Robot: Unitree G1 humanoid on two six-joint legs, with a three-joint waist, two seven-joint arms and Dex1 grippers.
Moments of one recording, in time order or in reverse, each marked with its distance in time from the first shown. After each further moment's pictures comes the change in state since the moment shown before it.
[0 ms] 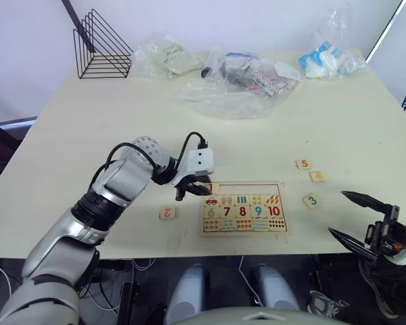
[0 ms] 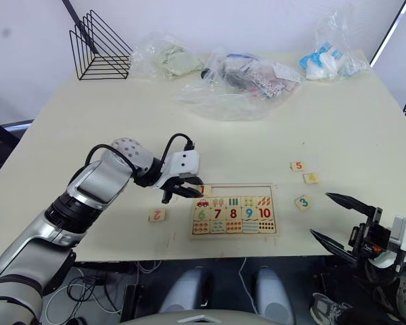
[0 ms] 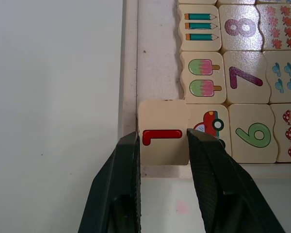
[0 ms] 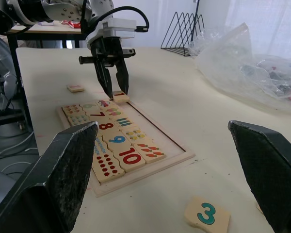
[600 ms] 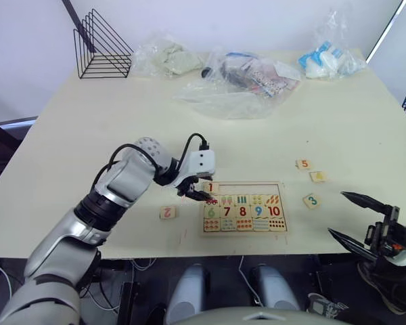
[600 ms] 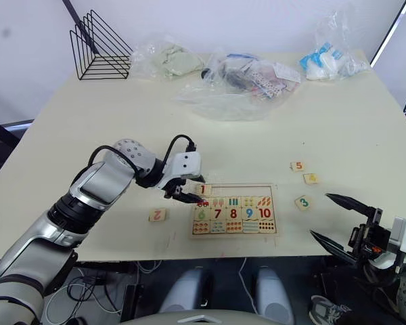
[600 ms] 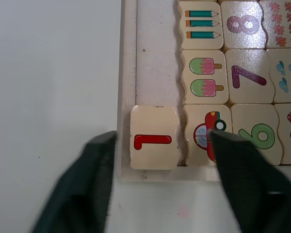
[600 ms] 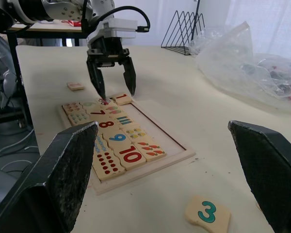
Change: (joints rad) left arm 0.004 -0.012 -0.006 0.004 0.015 -0.005 0.003; right arm 0.005 0.000 0.001 0.006 -0.006 -0.018 0.001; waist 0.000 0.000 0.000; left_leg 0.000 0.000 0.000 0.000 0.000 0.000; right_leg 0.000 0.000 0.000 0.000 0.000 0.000
